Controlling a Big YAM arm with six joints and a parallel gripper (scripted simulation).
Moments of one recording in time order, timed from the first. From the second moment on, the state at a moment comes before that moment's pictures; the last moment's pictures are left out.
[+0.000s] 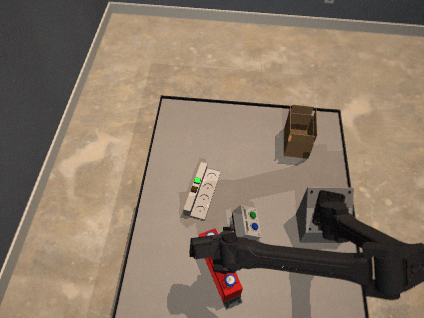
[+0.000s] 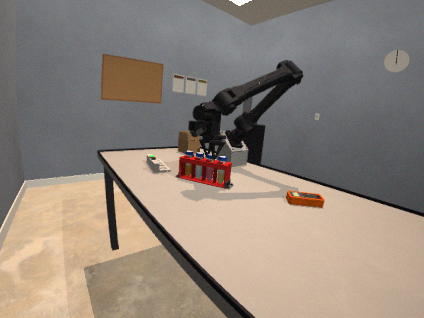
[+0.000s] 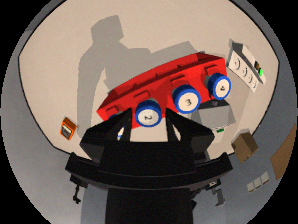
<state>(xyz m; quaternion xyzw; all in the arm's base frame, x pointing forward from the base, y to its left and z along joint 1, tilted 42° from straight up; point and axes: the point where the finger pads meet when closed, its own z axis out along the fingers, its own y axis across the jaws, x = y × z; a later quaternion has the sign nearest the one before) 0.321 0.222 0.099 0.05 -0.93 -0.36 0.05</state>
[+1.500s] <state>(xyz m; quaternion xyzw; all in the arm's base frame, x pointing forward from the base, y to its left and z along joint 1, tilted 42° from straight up) 0.326 0.192 0.129 0.04 -0.93 -0.36 0.04</state>
